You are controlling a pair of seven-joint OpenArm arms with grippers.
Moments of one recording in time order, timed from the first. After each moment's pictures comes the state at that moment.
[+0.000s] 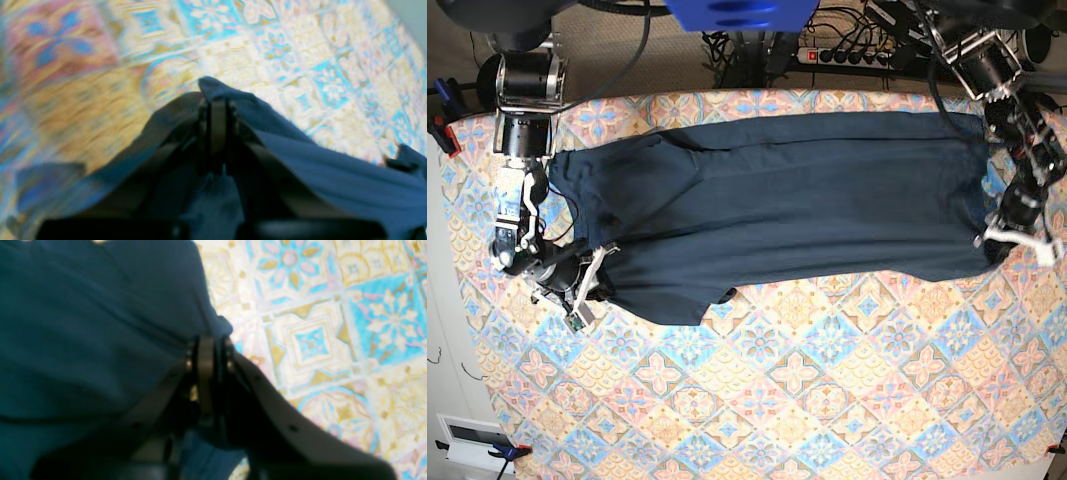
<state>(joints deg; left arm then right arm) 2.5 -18.7 -41.8 83.2 -41.1 -16.3 47.7 17.1 21.2 5.1 72.1 17.4 41.3 -44.0</state>
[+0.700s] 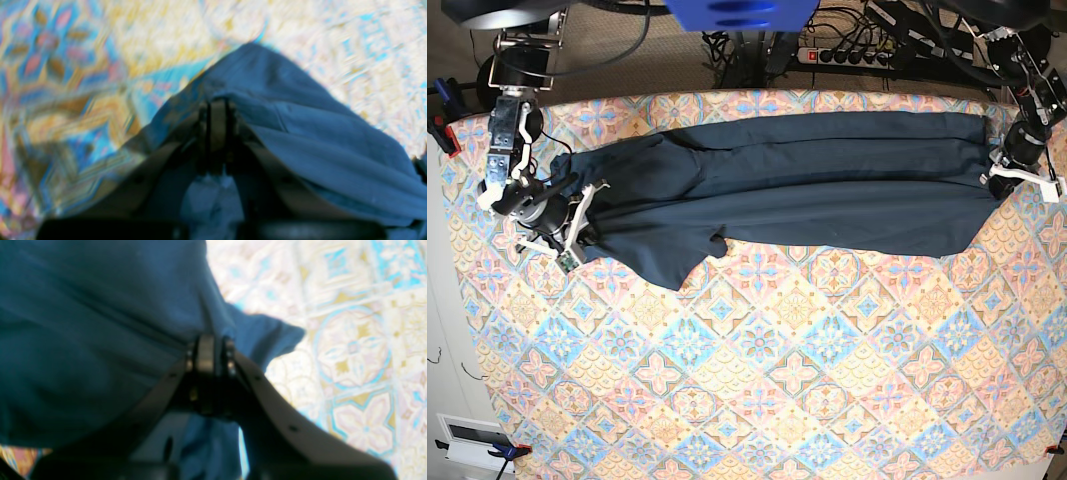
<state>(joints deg) 16.6 -18.6 -42.5 88.3 -46.2 -16.2 47.3 -1.1 22.4 11.9 93.0 17.9 41.6 -51.5</state>
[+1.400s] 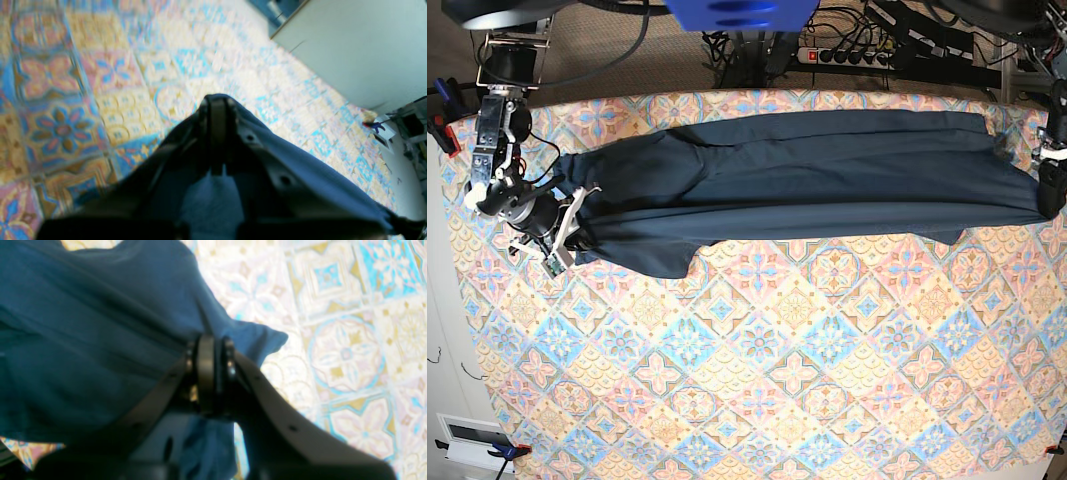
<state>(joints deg) 25.3 -16.9 -57.8 108.5 -70.2 -16.4 47.7 -1.7 24.8 12.6 93.1 26.1 41.4 -51.3</state>
